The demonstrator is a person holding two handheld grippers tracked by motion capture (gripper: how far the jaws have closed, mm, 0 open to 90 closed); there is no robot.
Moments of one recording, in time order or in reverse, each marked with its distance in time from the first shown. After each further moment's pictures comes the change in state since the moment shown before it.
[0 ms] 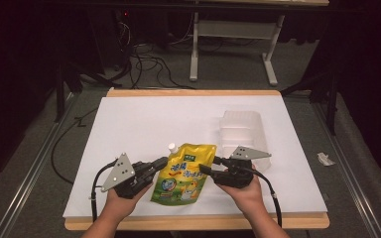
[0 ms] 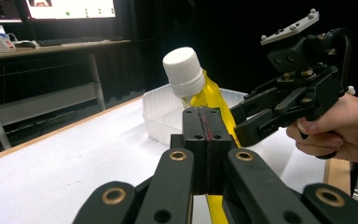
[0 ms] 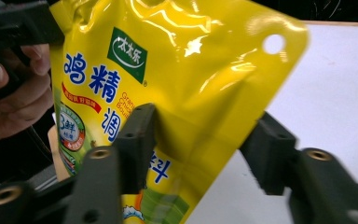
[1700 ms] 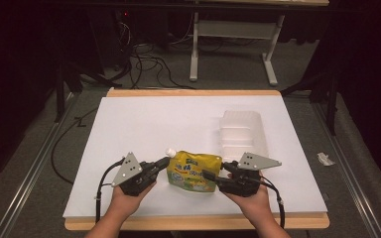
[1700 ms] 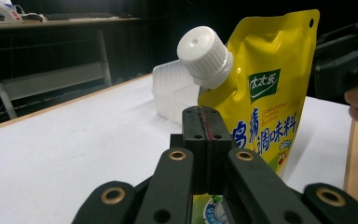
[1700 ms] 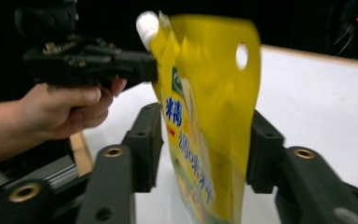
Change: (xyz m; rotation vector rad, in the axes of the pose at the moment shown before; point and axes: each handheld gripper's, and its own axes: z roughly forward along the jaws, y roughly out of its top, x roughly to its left) left arm 0.017 -0.022 0.009 0.046 0.075 -0.005; right arm 0.023 0.004 -0.023 -0.045 0.055 -0.111
